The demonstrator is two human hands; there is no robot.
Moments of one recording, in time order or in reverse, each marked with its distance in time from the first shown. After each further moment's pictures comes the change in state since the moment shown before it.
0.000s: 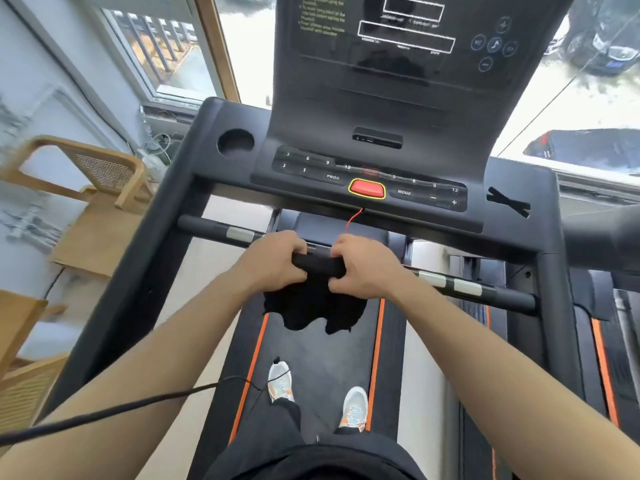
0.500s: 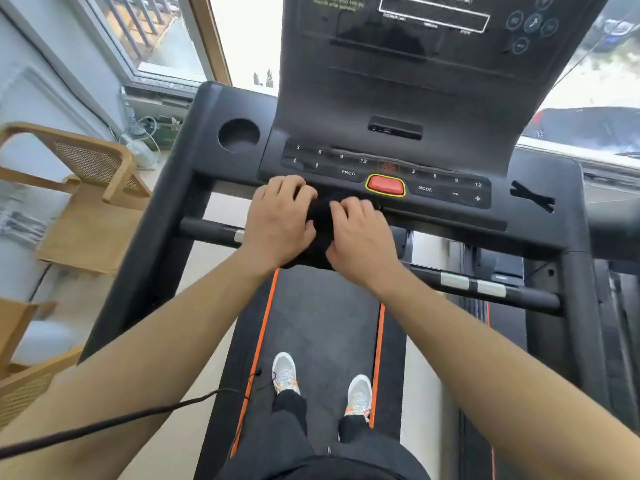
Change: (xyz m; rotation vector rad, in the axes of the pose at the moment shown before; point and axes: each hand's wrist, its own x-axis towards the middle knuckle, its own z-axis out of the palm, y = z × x) left_hand 0.065 -0.045 -0.003 0.399 0.602 0.183; right_hand 0.070 -0.018 0.028 -0.243 0.486 0.115
